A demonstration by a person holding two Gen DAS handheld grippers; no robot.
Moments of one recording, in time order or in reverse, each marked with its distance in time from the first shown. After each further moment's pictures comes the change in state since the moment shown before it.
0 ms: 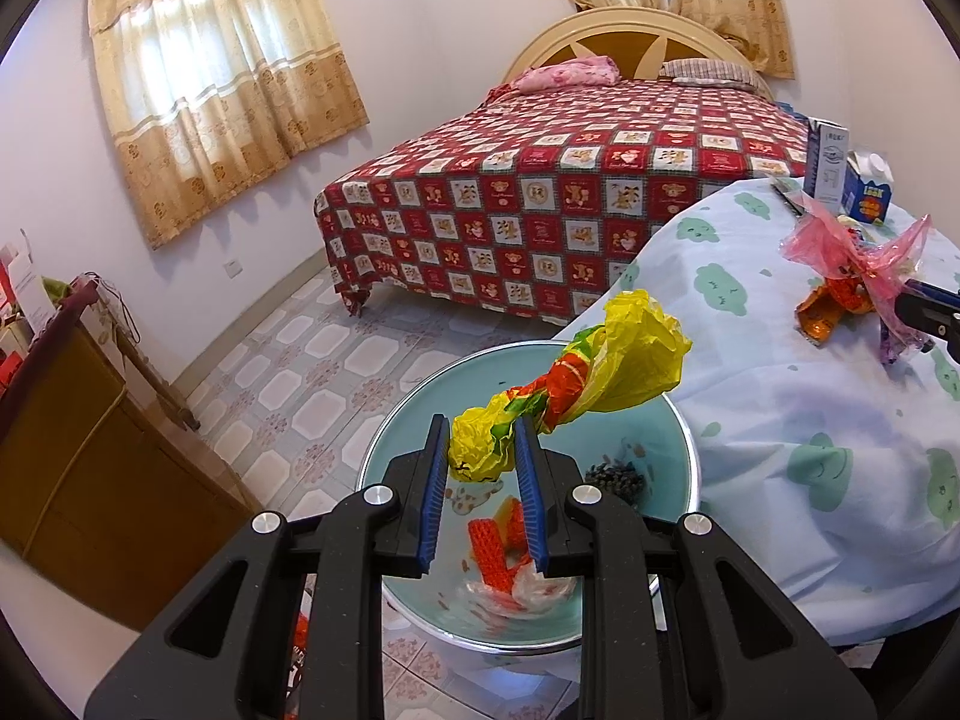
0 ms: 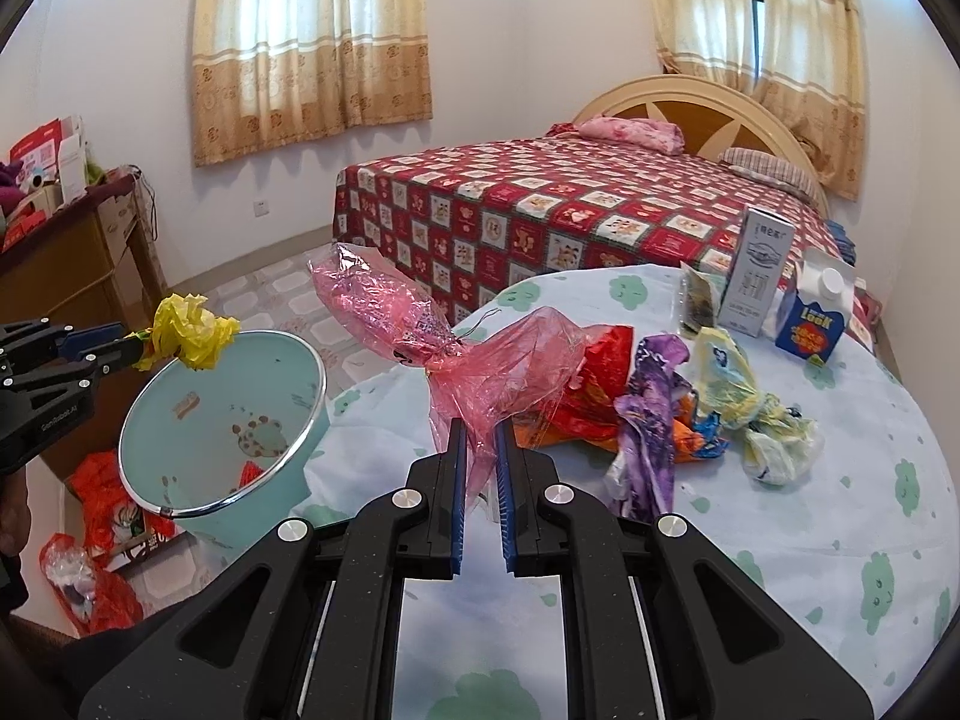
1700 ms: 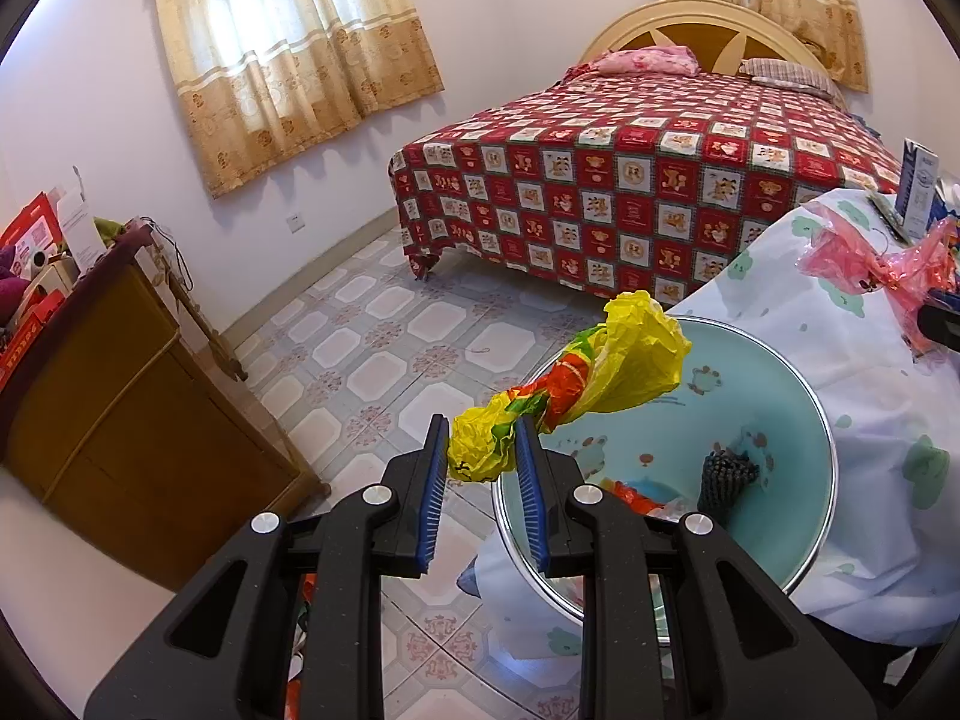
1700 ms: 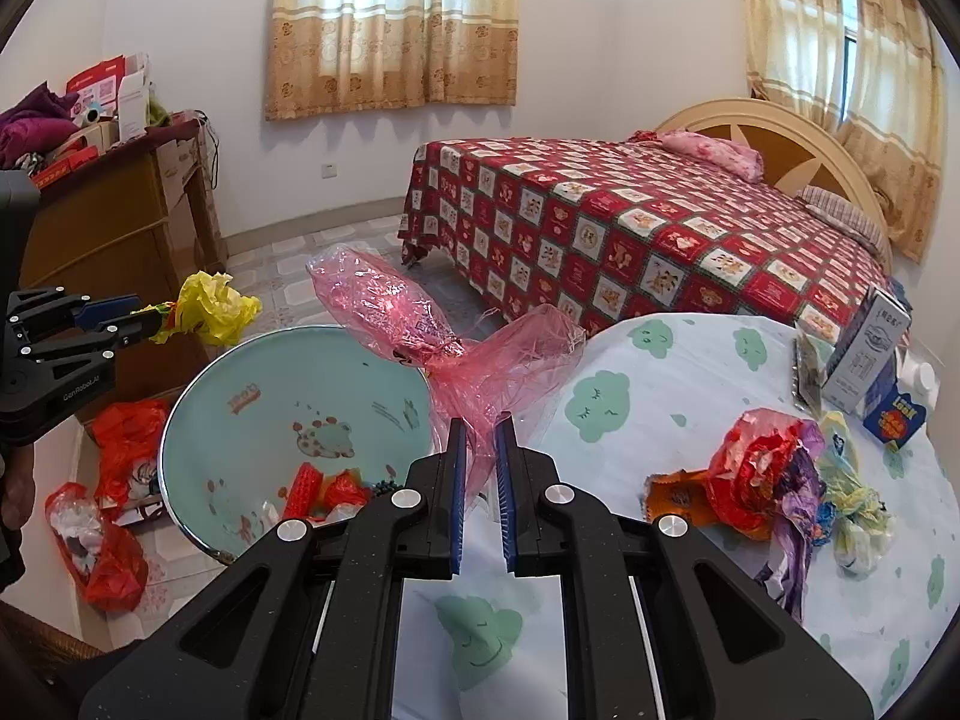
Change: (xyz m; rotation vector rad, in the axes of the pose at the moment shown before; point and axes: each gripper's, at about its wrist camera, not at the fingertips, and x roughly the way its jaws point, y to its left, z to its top) left arm 0.023 0.071 -0.017 -0.105 0.061 0.127; right arm 0.040 0.075 0.029 -0.156 0.038 0.110
